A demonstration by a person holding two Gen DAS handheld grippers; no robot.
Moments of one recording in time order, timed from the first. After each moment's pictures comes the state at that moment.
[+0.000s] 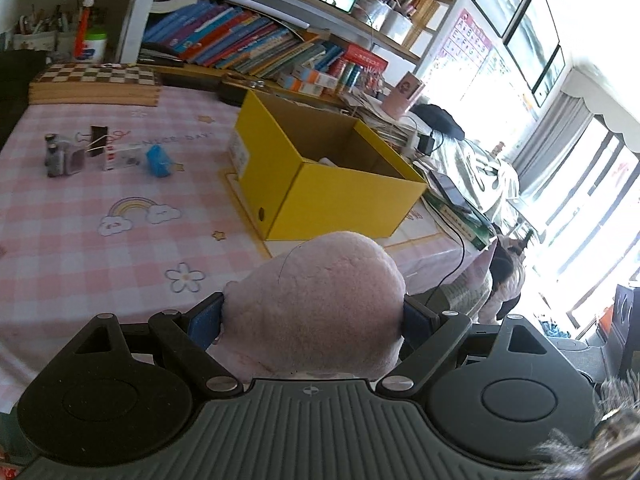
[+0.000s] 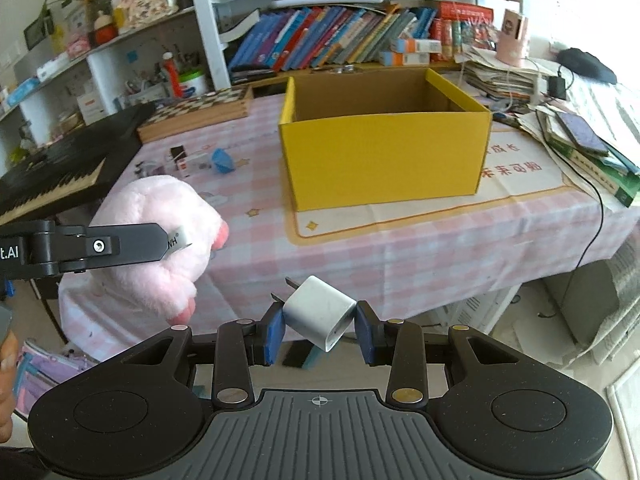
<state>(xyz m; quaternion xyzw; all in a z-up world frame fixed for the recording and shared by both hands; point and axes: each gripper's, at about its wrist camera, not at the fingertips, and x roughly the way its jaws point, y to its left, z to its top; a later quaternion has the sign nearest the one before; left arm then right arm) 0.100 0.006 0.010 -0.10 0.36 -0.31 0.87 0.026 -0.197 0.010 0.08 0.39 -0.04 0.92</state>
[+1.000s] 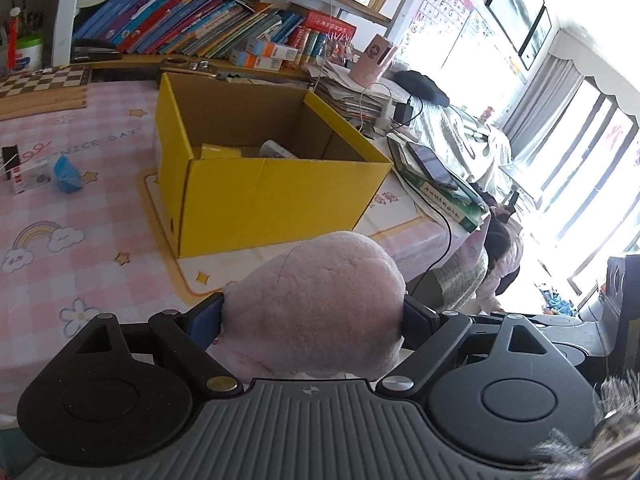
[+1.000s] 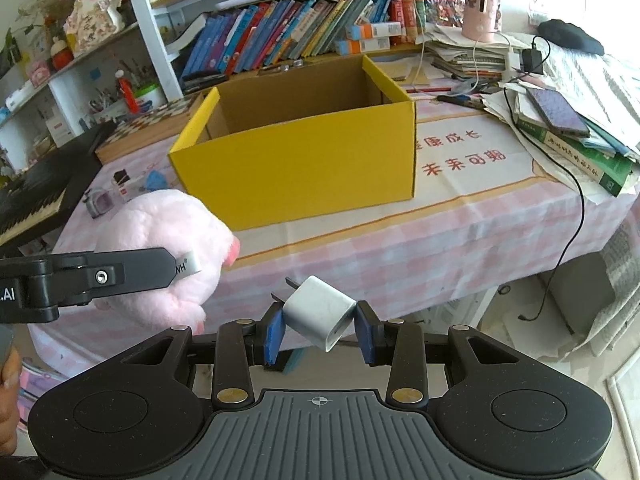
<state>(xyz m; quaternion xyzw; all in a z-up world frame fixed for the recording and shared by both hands) 0.130 -0.110 0.008 -0.05 0.38 -0.33 0.86 0.060 -0.303 0.001 0.10 0.40 -0.04 0.91</state>
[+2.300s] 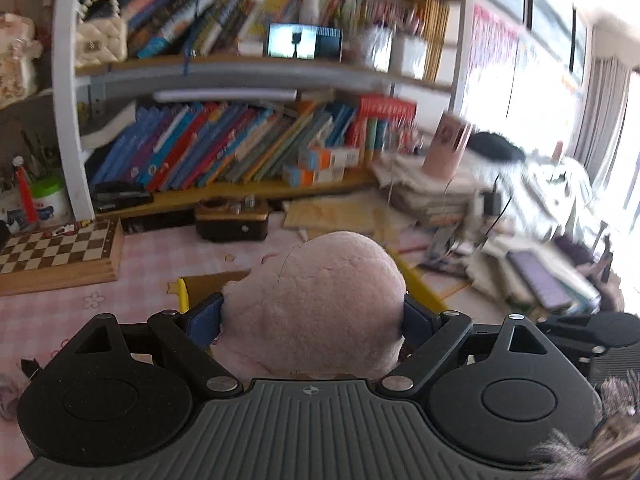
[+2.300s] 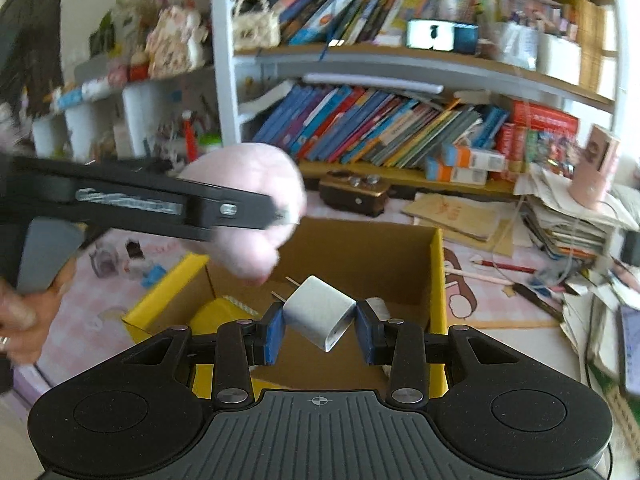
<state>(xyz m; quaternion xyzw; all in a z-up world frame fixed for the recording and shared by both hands) 0.296 -0.205 0.064 0.03 0.27 -0.22 0.94 0.224 -0.347 0.041 -0.04 0.30 0.11 0.95</state>
